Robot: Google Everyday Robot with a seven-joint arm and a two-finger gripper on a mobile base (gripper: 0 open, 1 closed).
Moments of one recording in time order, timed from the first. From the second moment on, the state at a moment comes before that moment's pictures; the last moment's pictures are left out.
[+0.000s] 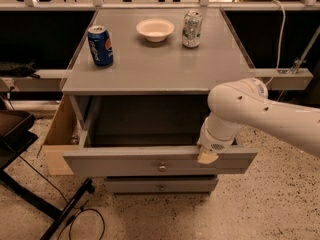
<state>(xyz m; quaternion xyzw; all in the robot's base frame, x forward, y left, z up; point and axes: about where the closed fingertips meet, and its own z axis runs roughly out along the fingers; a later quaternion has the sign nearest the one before) 0.505 -0.141 0.646 -0.65 0.75 0.03 0.08</state>
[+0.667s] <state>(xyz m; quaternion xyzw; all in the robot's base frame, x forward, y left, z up) 0.505 -0.141 0.646 -0.65 0.75 0.03 0.08</state>
